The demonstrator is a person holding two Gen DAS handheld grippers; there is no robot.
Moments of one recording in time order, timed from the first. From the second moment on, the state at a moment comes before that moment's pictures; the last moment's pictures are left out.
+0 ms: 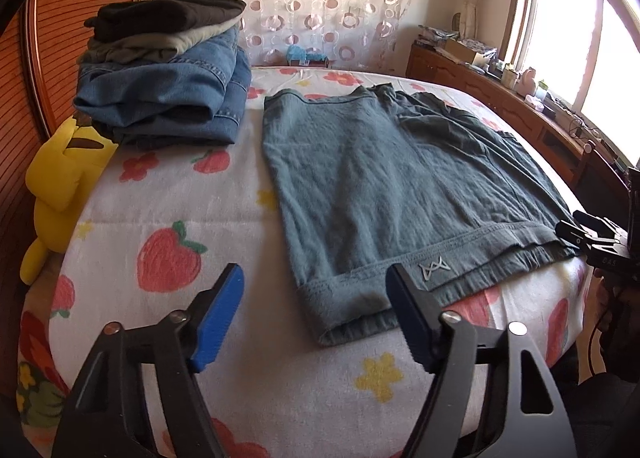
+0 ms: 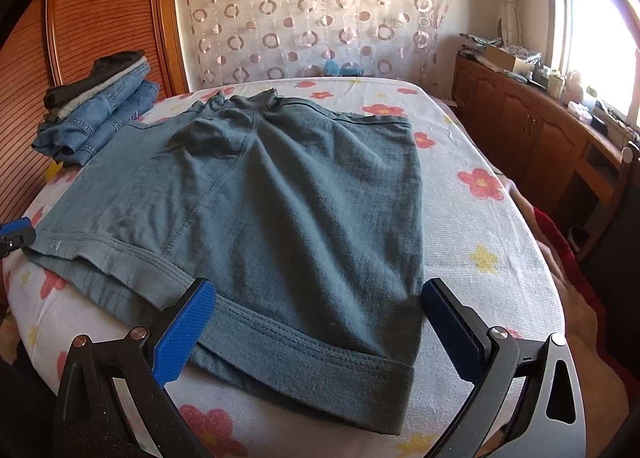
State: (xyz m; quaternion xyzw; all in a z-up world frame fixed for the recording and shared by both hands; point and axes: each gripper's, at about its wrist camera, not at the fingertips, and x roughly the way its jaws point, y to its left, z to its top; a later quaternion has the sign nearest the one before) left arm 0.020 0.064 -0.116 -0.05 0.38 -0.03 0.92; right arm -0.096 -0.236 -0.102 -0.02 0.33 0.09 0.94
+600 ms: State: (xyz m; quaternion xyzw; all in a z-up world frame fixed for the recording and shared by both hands) left arm 0.010 0.067 -0.120 -0.07 0.39 -0.06 0.92; right arm -0.082 -0.244 -0.102 -0.04 0.33 0.11 0.93
